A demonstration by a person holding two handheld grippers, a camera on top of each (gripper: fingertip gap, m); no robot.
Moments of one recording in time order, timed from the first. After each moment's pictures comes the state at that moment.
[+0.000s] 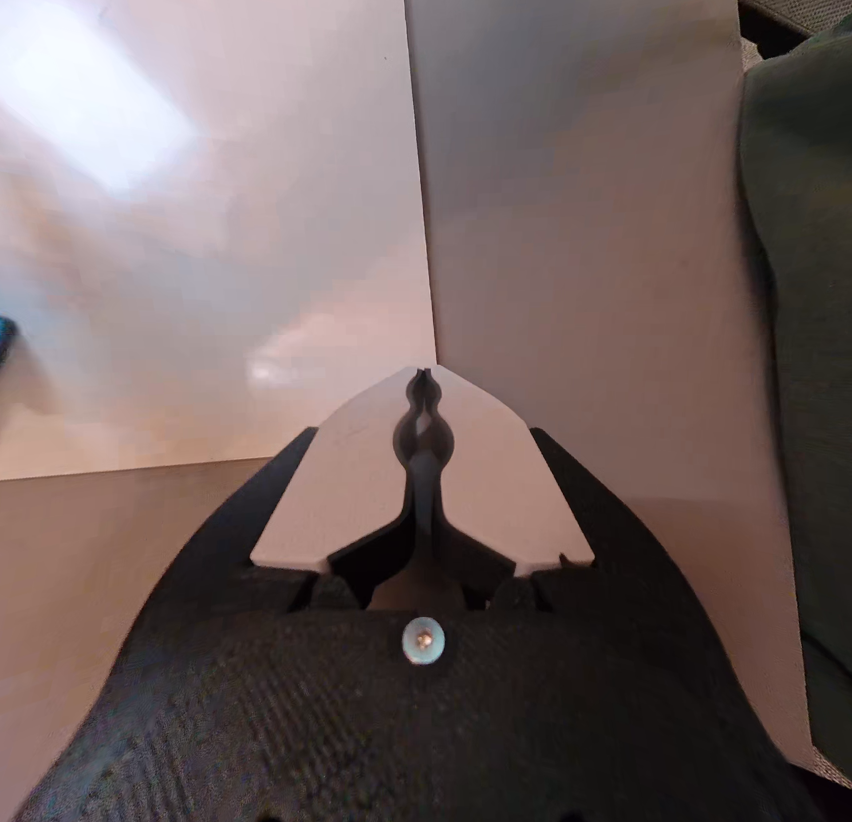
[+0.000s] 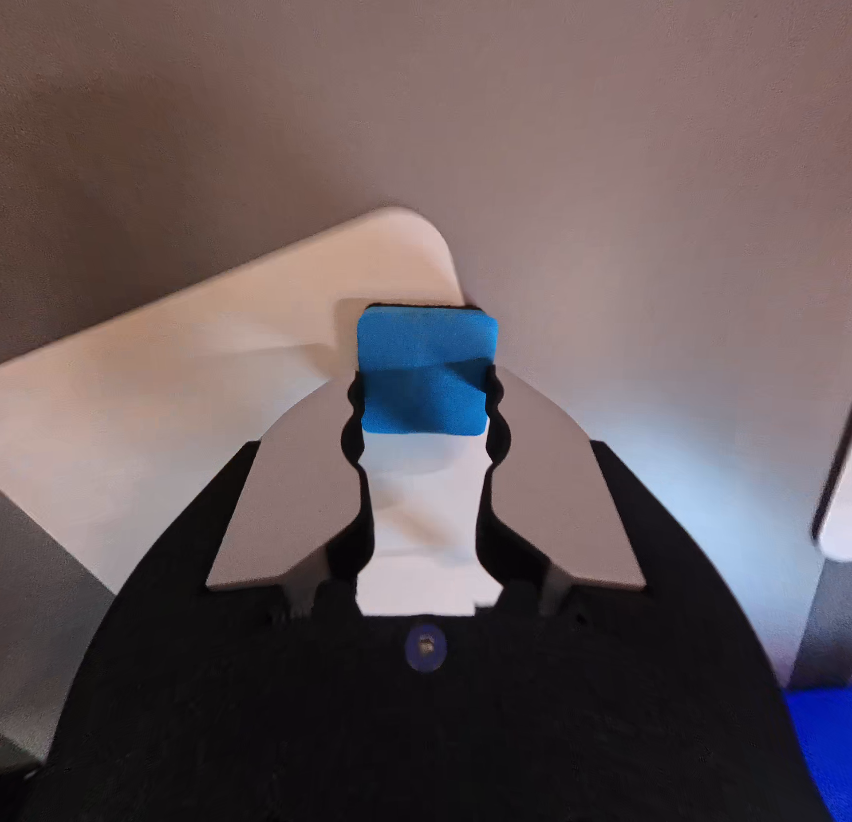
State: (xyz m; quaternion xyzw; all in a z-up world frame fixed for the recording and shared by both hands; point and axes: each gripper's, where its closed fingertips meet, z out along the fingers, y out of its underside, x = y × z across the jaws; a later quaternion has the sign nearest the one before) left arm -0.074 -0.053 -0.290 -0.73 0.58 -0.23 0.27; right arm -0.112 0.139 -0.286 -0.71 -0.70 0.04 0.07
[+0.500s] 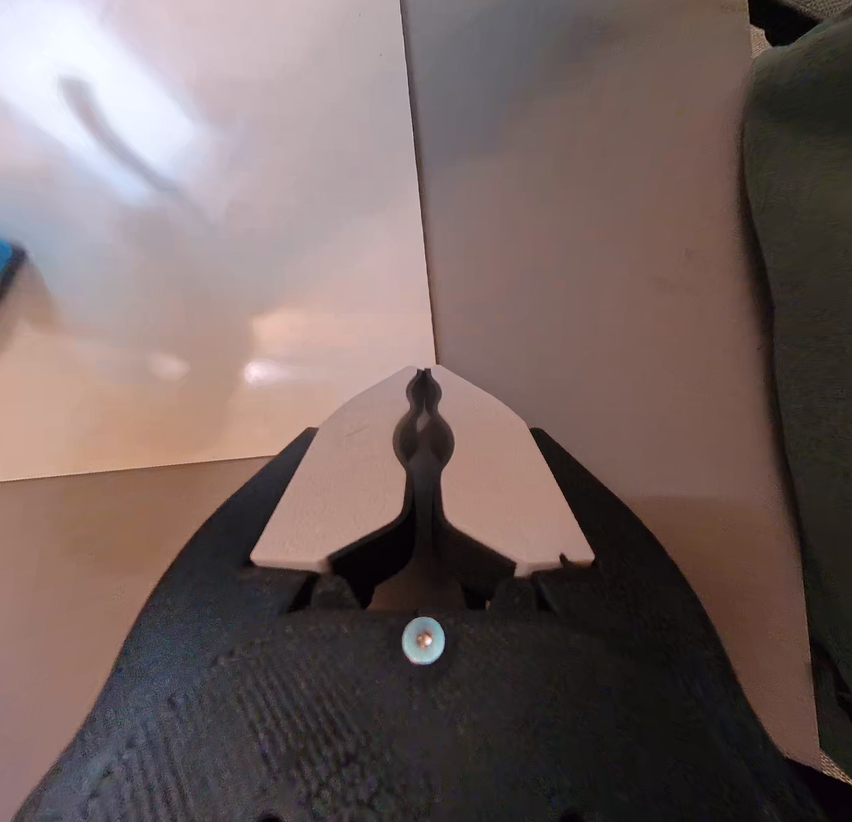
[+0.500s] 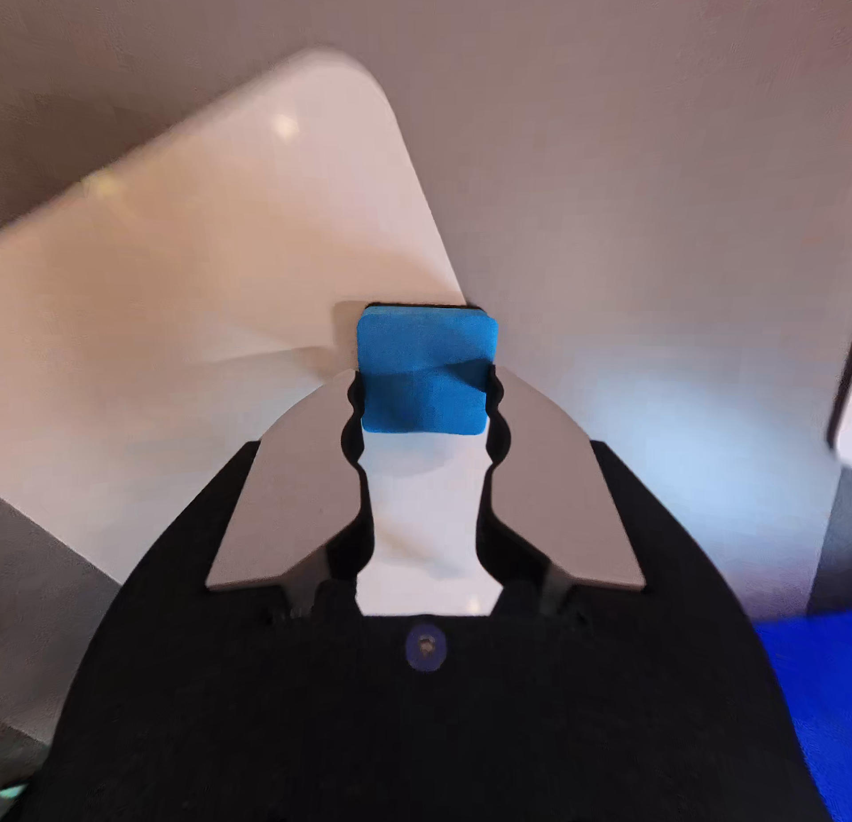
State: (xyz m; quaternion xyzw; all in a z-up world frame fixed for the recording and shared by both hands) left arm -0.075 -0.052 -0.290 -0.73 0.59 -0.22 0.27; right arm -0.074 0.152 -0.285 -0.74 -0.67 0.02 0.07
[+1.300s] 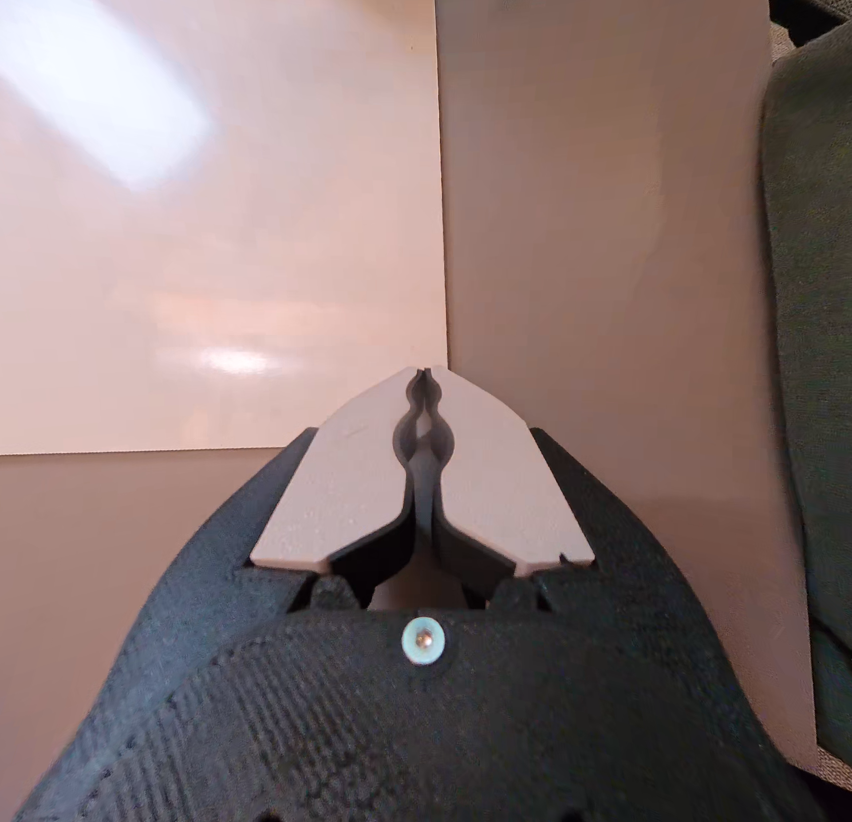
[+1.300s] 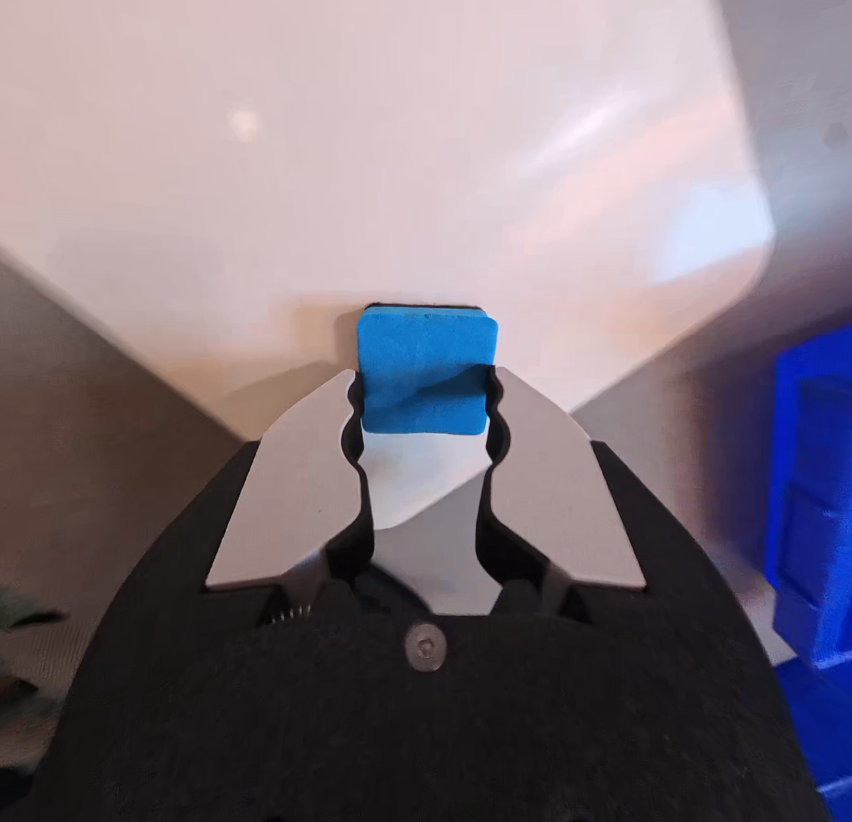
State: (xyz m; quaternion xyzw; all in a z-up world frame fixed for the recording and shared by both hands) left arm -0.077 -0.050 -0.291 -0.74 0.58 -0.21 0.27; right arm 0.118 0.087 -0.283 -0.83 -0.56 -0.01 0.08
